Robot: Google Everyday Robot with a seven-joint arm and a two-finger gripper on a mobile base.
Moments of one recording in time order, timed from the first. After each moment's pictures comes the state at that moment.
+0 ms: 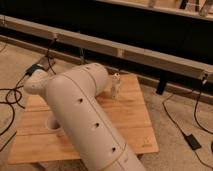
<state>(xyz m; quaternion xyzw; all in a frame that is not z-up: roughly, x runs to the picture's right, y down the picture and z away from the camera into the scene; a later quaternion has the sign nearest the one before) -0.242 0.128 0.886 -0.24 0.25 0.35 0.87</state>
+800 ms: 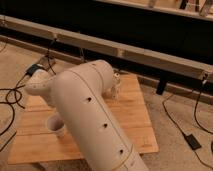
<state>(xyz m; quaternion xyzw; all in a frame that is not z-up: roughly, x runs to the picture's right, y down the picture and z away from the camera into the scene) -0.271 0.129 0.865 -0.24 0.20 0.35 0.88</state>
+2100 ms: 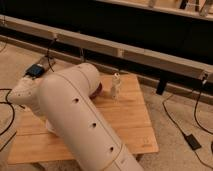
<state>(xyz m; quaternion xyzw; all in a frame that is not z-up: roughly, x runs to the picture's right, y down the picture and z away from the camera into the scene) -0.313 0.171 0.853 -0.27 0.20 0.27 0.90</state>
